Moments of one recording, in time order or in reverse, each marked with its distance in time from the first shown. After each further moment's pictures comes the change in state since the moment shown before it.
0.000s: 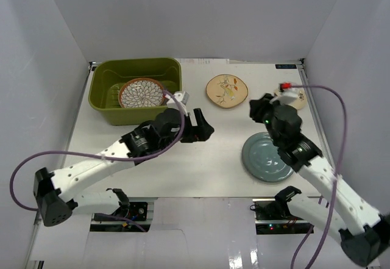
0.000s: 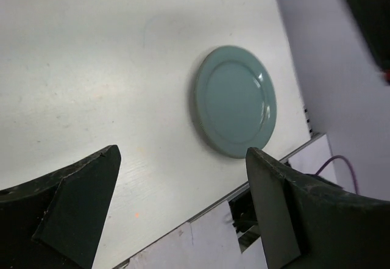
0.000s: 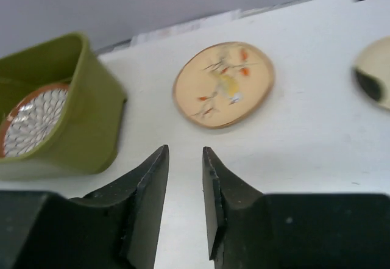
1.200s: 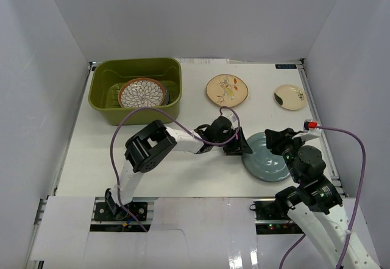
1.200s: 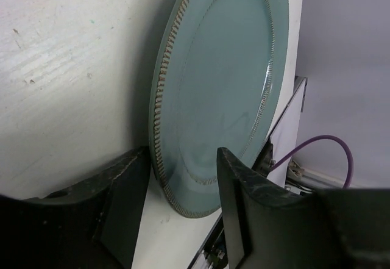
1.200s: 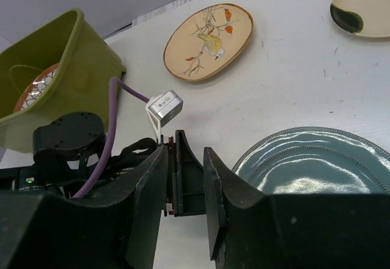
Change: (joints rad) left arm 0.005 1.027 0.182 0.670 0.584 -0.251; right arm -0.170 -0.721 -0.355 -0.308 -0.094 0.108
